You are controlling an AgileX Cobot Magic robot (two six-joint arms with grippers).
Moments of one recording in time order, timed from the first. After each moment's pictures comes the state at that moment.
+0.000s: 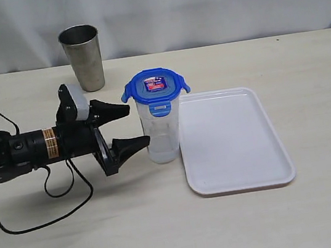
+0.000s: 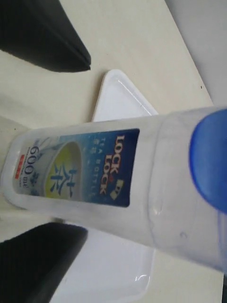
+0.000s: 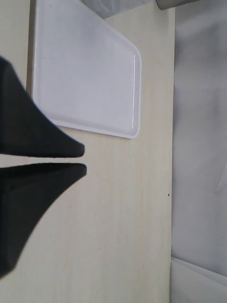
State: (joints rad) left arm -0.21 2.21 -0.93 1.10 -1.12 -0.32; right arm 0.03 0.01 0.00 -0.03 0.35 0.00
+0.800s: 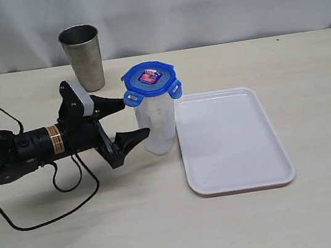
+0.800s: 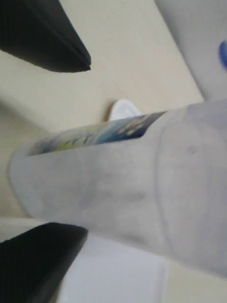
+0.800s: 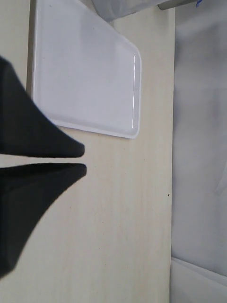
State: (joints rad) left arm -0.24 2.21 -0.93 0.98 -1.05 -0.23; right arm 0.03 0.01 0.00 -0.03 0.35 0.00
